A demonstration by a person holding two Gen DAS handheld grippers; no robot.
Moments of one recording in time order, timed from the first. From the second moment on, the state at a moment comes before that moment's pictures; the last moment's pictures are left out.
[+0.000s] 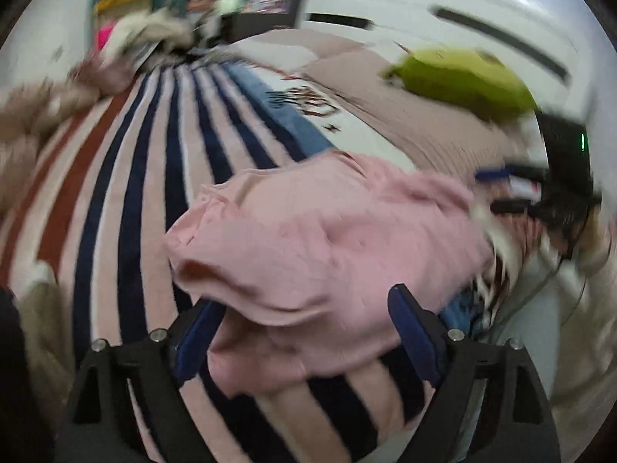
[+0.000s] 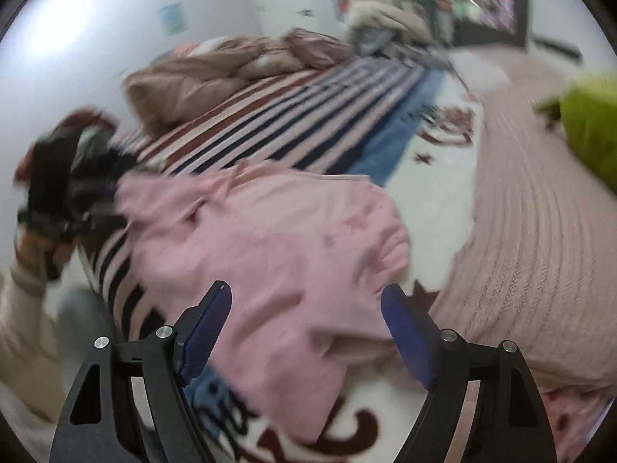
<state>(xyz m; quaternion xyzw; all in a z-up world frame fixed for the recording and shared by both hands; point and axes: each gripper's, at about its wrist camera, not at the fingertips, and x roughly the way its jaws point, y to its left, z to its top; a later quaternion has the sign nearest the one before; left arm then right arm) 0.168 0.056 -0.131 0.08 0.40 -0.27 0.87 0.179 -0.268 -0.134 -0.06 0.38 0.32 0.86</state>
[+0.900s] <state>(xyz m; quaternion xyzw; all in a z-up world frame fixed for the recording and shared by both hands) 0.155 0.023 -0.178 0.18 0.40 -0.28 0.86 0.157 -0.226 -0.179 -0.19 0.37 0.28 0.87</state>
